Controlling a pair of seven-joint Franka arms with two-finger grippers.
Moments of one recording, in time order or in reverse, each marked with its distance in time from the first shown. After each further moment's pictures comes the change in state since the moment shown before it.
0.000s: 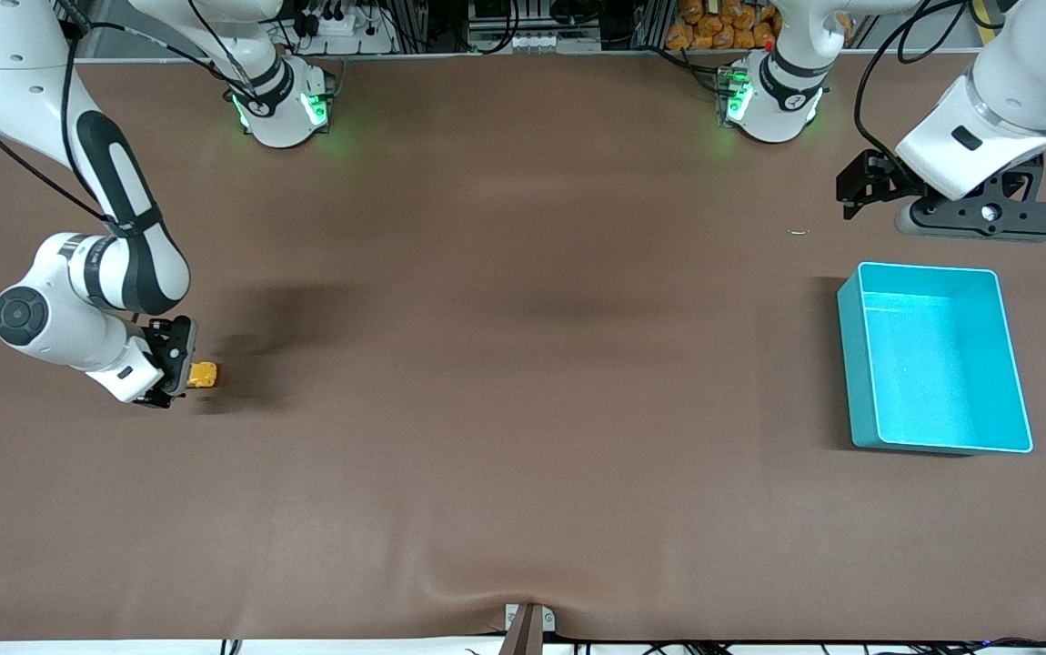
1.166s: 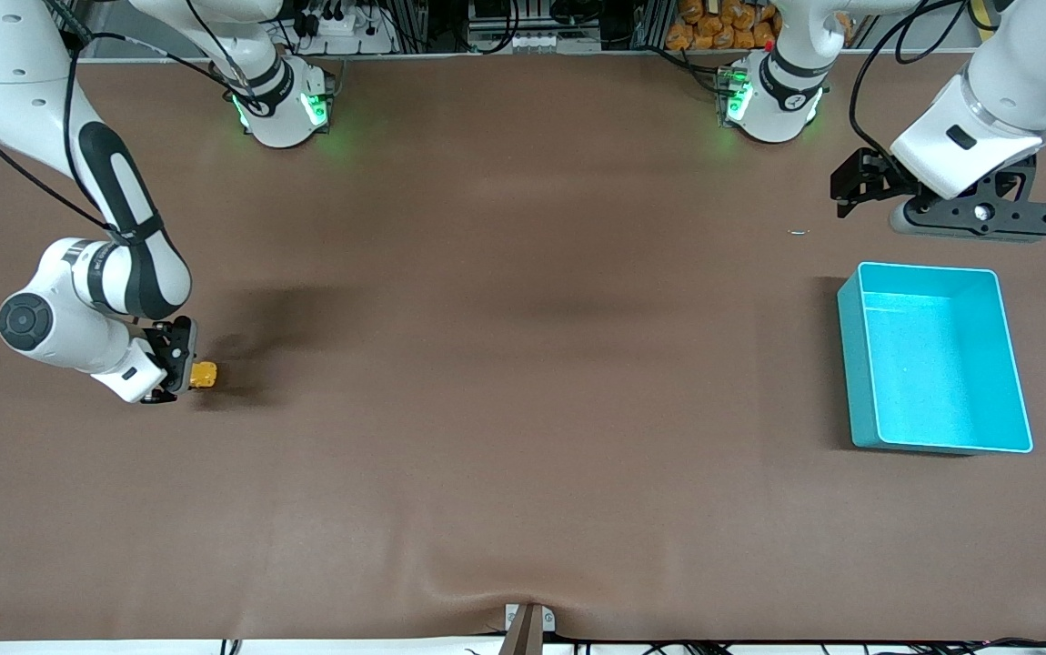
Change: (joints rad) left arm 0.000 0.000 -0.003 -0.001 -0.017 -0.001 0.000; right arm -0.017 0.035 -0.001 0.001 0.000 0.013 -0.046
